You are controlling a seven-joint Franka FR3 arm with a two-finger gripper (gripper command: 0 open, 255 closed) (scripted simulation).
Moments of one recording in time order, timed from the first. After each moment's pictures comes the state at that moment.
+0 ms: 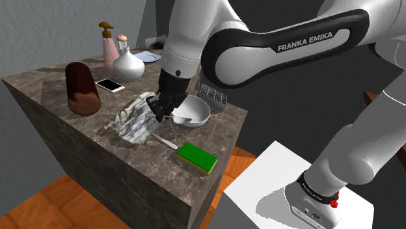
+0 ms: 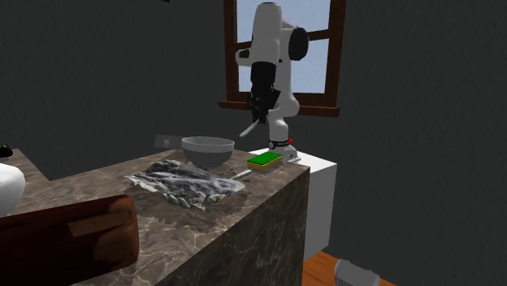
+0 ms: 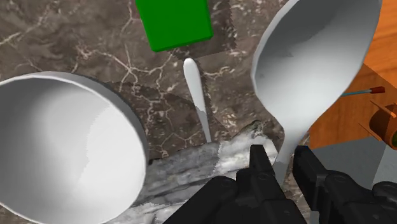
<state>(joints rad) 0.05 -0.03 0.68 -1.96 -0.02 2.20 0.65</state>
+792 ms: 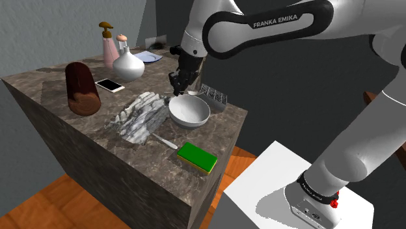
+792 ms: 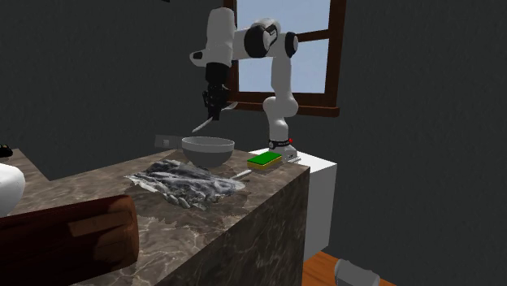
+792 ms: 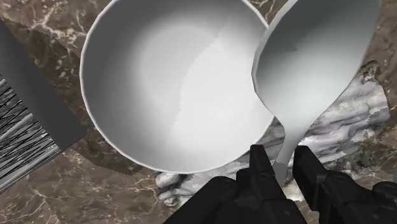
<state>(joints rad) -0.08 -0.02 0.54 -1.95 0.05 2.19 0.34</state>
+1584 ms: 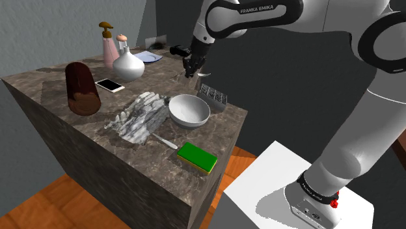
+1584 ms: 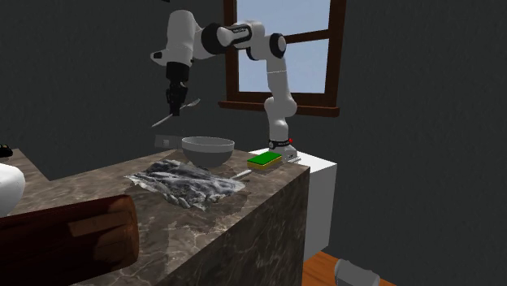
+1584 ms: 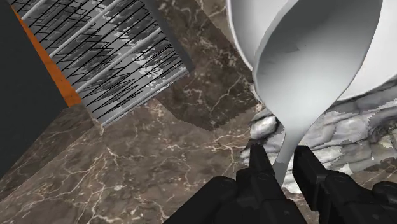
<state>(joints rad) -0.20 0.13 0.43 -1.76 0.05 2.12 0.11</state>
